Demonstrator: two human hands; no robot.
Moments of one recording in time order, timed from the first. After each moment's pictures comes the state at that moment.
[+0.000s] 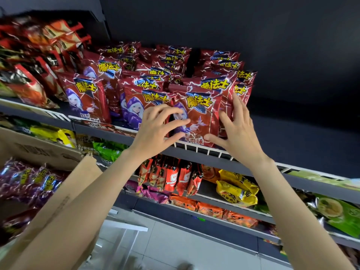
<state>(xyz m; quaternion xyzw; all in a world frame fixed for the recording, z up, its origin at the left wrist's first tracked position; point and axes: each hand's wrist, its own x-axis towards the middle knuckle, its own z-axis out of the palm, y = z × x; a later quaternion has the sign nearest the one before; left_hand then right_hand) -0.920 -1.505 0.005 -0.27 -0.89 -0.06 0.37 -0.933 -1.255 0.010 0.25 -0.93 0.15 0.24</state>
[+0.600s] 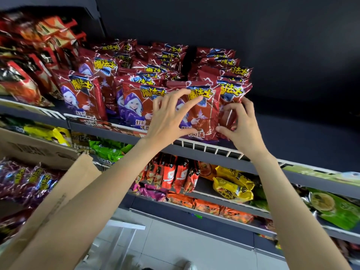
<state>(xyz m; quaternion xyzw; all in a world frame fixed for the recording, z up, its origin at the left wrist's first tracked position) -0.932 -1.468 0.022 -0.21 -0.91 -0.01 0.35 -0.927 -1.240 0.024 0.16 -0.90 0.38 0.16</state>
